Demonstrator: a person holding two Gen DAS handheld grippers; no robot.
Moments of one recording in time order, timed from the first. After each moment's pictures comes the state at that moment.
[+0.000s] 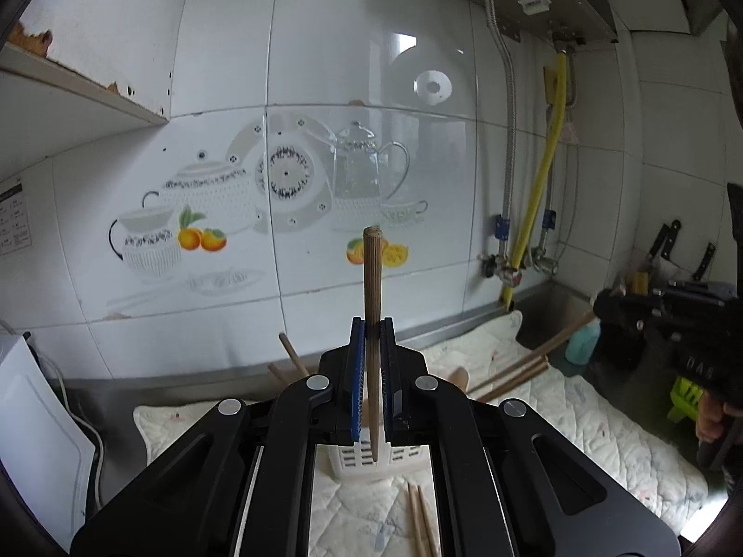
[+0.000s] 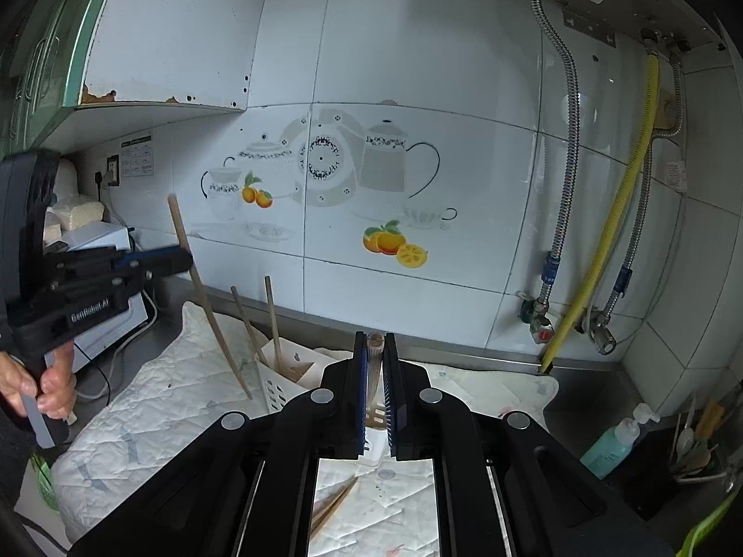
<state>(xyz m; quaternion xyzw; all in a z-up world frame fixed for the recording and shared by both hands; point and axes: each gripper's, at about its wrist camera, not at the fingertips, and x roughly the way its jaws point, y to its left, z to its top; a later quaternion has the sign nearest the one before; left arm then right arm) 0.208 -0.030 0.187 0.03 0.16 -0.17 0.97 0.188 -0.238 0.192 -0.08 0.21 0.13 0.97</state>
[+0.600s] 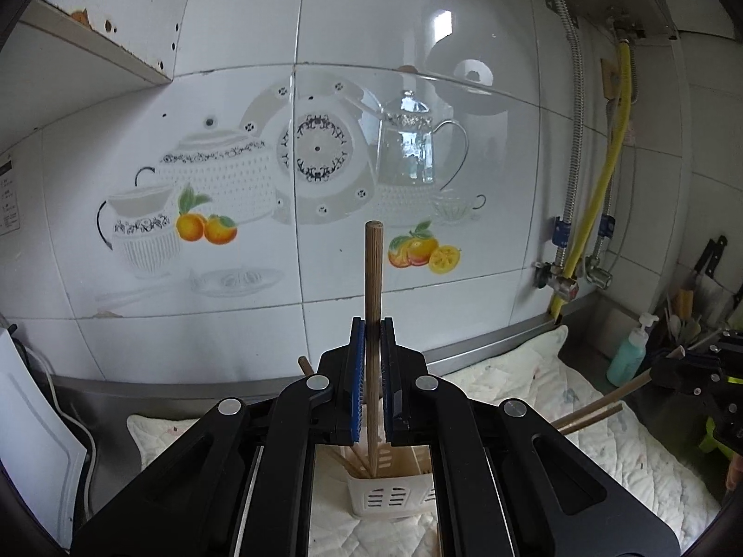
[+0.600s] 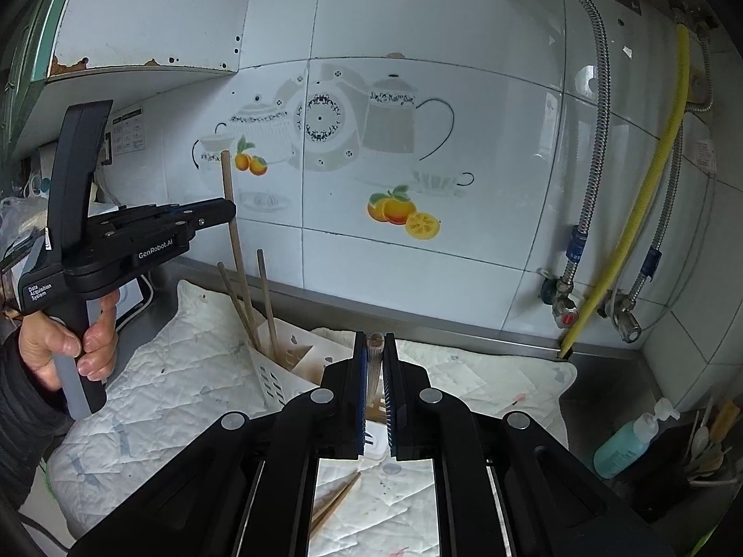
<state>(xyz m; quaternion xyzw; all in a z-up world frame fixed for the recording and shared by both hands) 0.287 -0.031 0.163 0.01 0.18 -0.13 0.97 0.225 -0.233 0.167 -0.08 0.26 0.14 0.95</state>
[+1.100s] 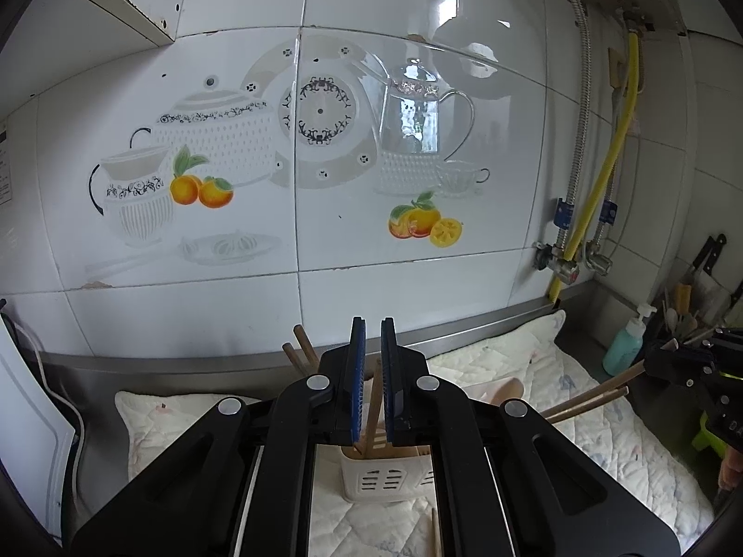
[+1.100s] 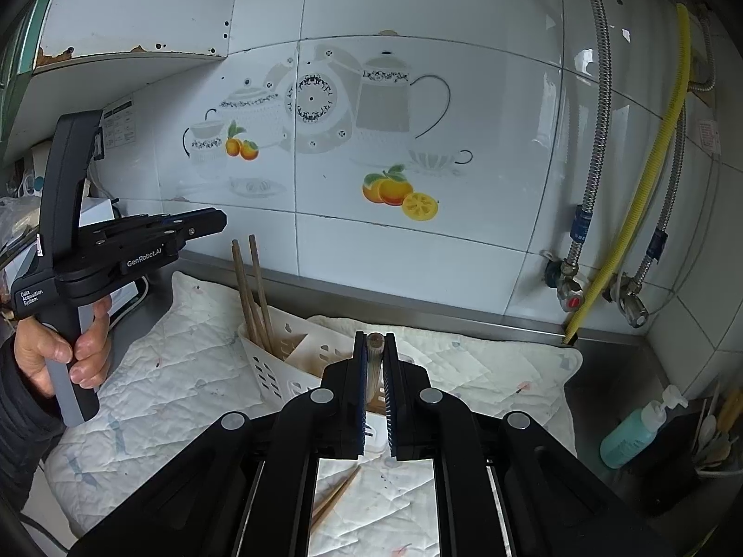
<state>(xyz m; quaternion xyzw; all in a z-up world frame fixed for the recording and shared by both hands) 0.289 -0.028 0.145 0.00 0.21 -0.14 0.97 0.233 -0.236 0.156 -0.07 0.27 0.13 0.95</state>
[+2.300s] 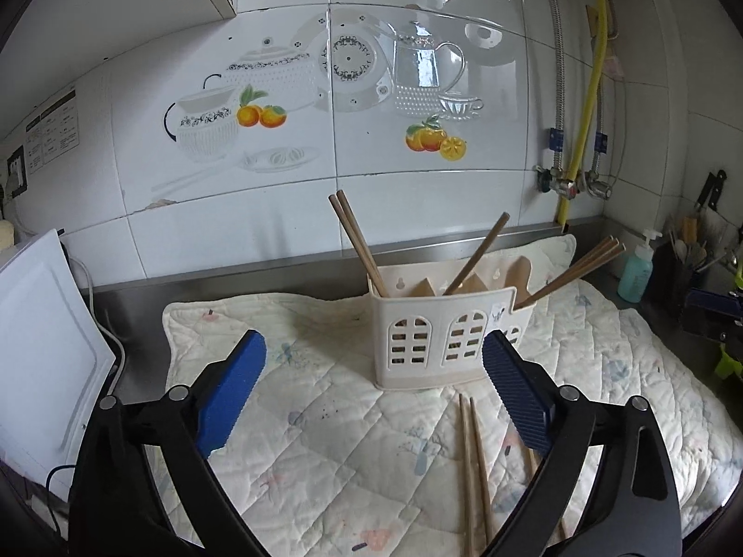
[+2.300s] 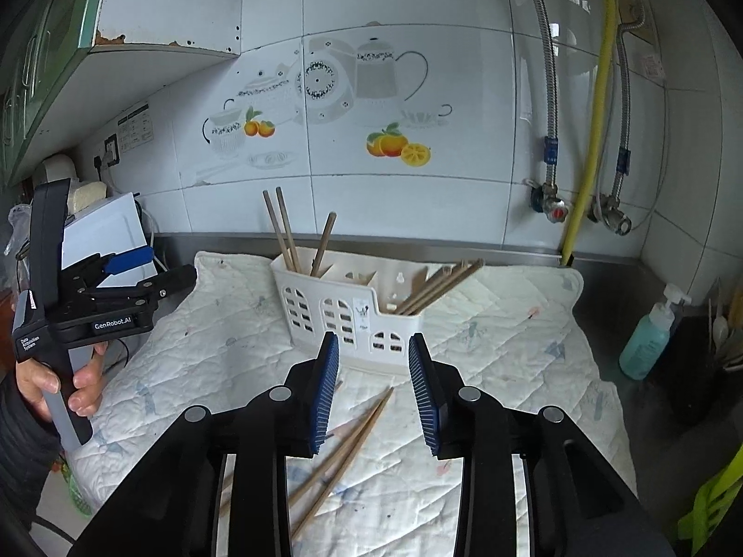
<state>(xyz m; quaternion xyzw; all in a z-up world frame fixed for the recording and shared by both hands) 0.177 -0.003 0.074 0.04 0.23 -0.09 0.97 0.126 -0.242 0.090 -0.01 0.27 0.13 0.95</state>
